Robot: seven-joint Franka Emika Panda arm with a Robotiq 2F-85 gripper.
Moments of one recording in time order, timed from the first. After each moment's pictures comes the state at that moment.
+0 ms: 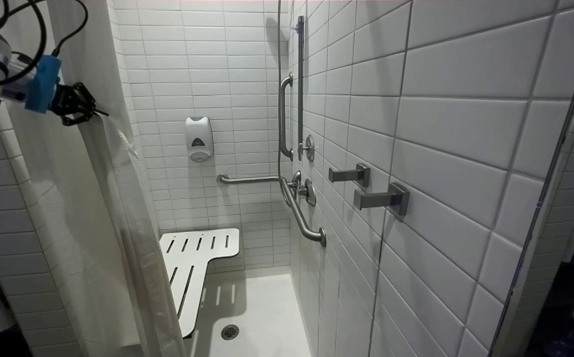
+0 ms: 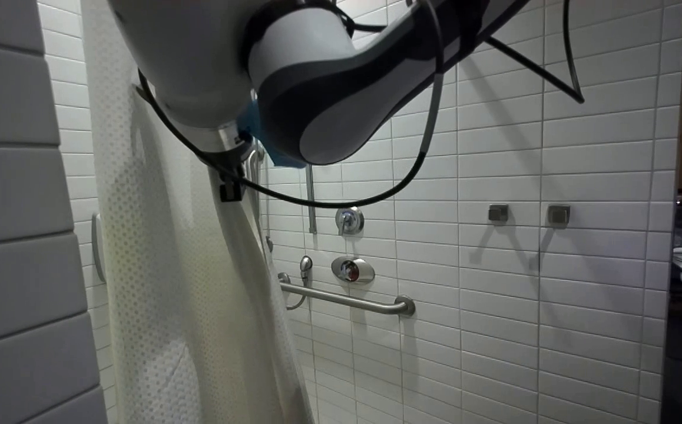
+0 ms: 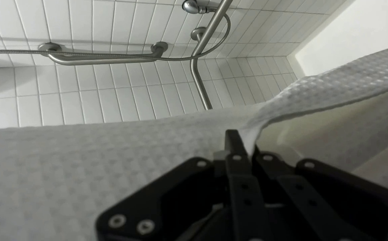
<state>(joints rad) 0.32 -0.02 0.33 -2.03 -1.29 2.19 0.21</state>
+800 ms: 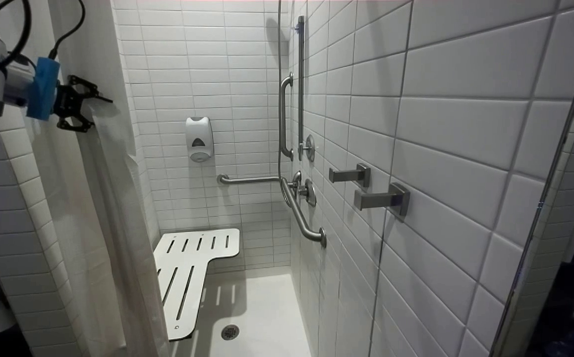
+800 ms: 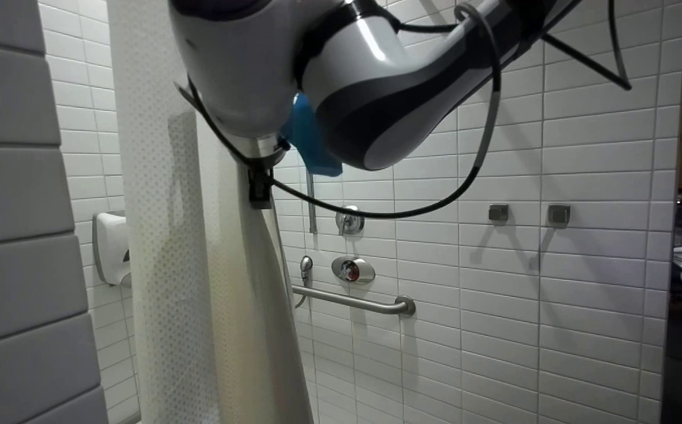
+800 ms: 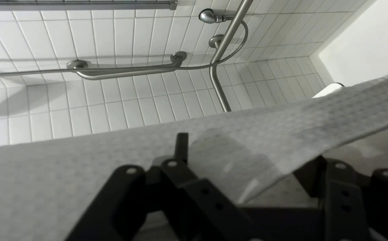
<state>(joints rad) 0.31 -0.15 0.30 -2.18 -1.39 2.23 0.37</state>
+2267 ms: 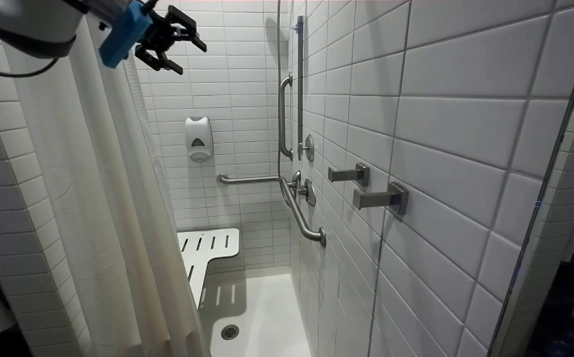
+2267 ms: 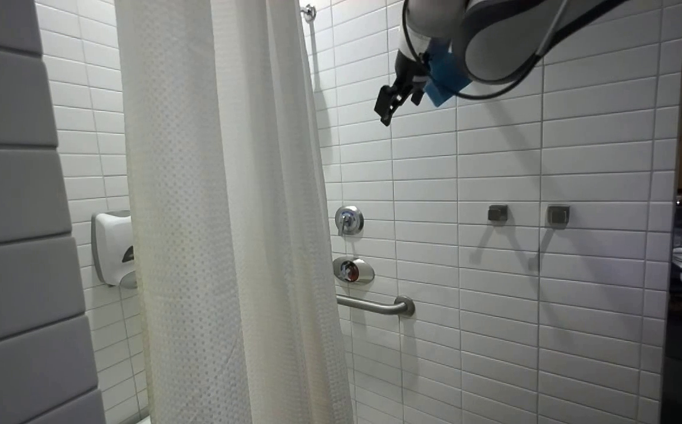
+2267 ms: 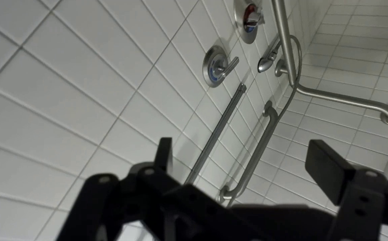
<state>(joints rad) 0.05 -0.51 -0.08 -2.28 -0.96 2.57 0.49</state>
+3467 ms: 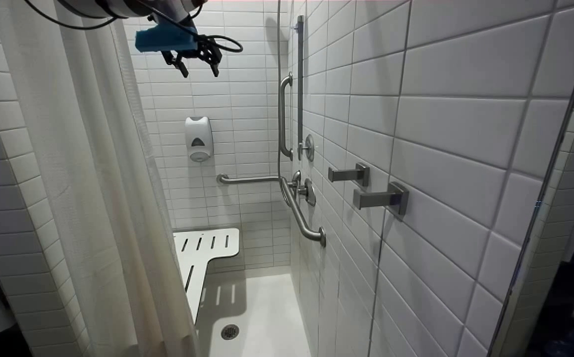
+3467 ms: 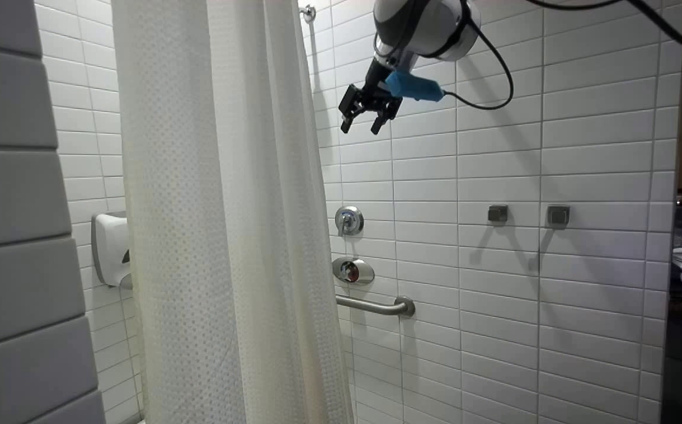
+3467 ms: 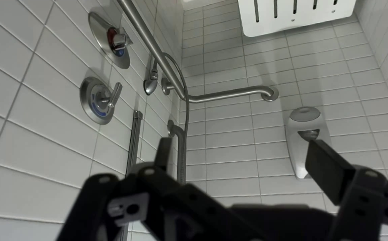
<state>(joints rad) 0.07 -0.18 -0.14 -1.94 0.05 2.51 -0.14</state>
